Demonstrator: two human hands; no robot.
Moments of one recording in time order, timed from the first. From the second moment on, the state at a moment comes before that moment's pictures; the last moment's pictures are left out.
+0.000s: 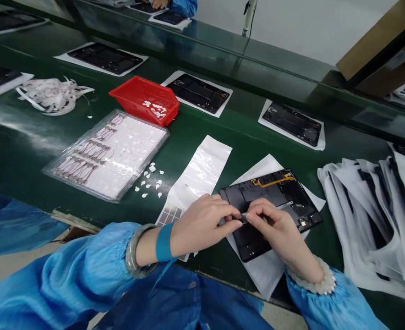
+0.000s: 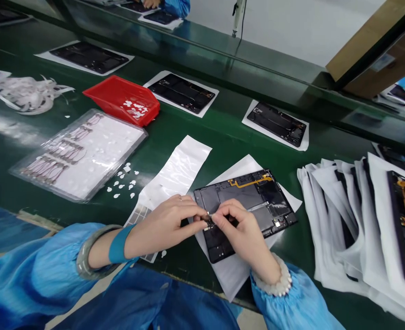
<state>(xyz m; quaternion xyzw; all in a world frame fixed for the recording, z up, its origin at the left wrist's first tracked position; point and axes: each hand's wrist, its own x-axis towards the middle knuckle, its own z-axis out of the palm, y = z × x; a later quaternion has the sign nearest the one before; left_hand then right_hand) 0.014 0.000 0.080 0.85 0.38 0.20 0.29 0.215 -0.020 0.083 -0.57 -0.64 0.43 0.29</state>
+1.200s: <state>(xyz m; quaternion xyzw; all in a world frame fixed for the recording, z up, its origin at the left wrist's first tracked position) 0.005 0.002 0.058 0.96 0.25 0.12 0.05 0.205 -0.022 0.058 -0.65 -0.70 0.23 0.18</state>
